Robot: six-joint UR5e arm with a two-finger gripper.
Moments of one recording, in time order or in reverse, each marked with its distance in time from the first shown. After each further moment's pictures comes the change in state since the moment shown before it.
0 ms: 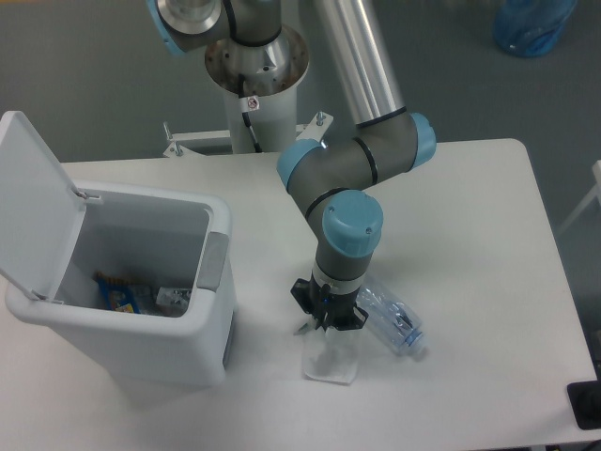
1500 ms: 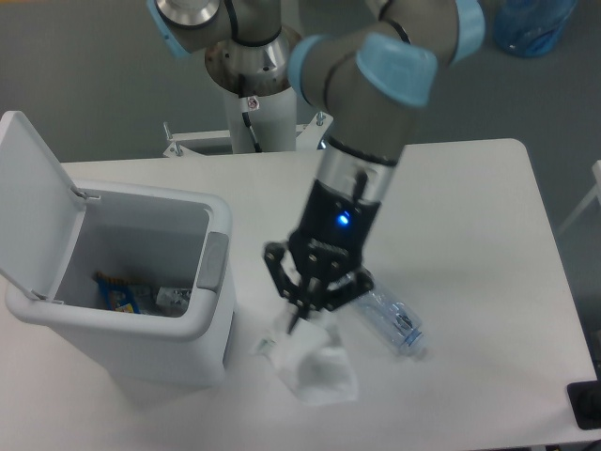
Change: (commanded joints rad) arm -0.017 0.294 0.177 -0.009 -0.526 -0.551
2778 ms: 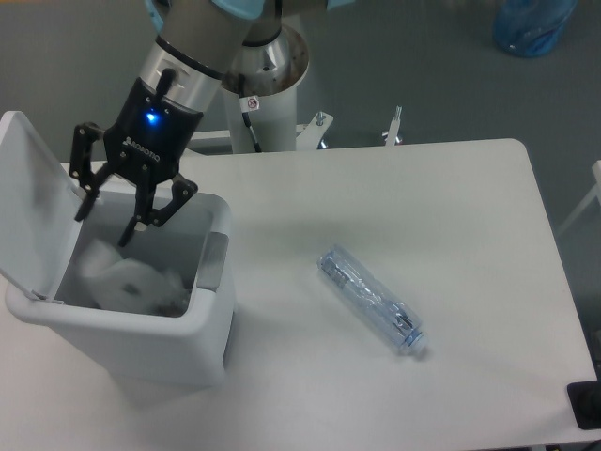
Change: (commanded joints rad) arm -0.160 0.174 -0.161 0.012 -0.038 -0.026
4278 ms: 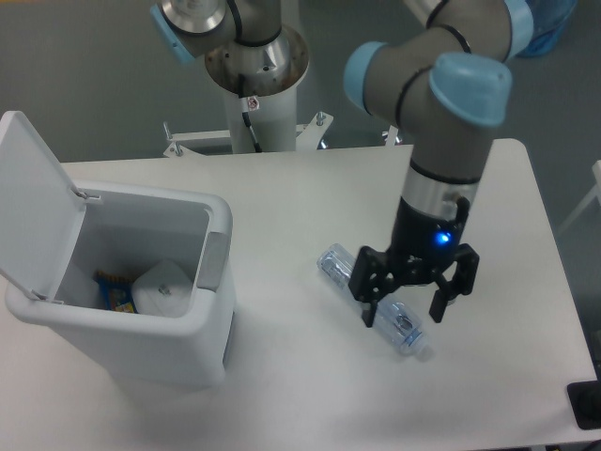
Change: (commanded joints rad) arm 0.322 -0.387 0.255 -0.248 0.481 -0.055
